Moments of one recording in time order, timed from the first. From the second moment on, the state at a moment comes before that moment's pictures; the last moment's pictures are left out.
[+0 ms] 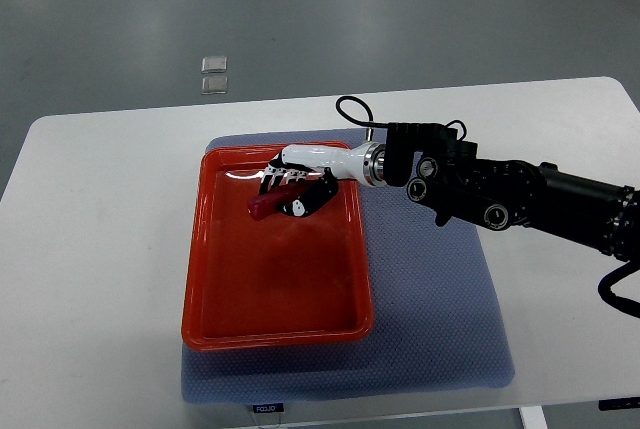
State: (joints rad) left arm -0.05 0.00 0.06 -0.17 0.12 0.01 0.03; right arm 1.08 -0.07 0.13 0.85 -1.08 0.18 0.13
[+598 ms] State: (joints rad) left arm -0.05 0.00 0.06 -0.17 0.12 0.01 0.03; right arm 1.01 0.00 0.12 0.80 -1.15 0.09 0.17
